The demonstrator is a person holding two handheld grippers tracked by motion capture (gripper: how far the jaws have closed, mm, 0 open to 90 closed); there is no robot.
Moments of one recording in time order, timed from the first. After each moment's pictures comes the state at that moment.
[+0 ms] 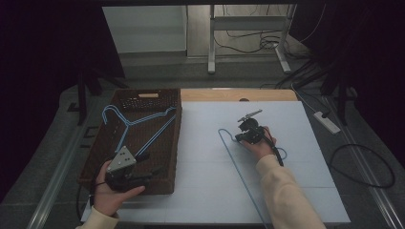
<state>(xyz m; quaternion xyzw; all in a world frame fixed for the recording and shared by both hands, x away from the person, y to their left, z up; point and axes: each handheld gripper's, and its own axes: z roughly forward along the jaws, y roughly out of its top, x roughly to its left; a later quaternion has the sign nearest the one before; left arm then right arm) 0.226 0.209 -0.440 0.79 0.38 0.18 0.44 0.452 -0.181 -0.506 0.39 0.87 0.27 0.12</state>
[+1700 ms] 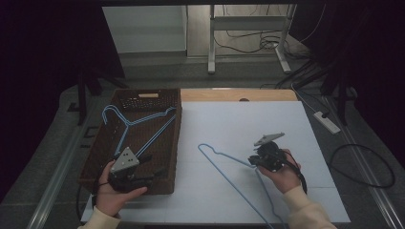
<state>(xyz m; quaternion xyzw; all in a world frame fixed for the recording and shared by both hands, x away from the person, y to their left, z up) 0.227 0.205 -0.445 0.80 0.38 0.17 0.44 0.339 -0.226 -0.474 0.37 0.88 0.27 0.11</state>
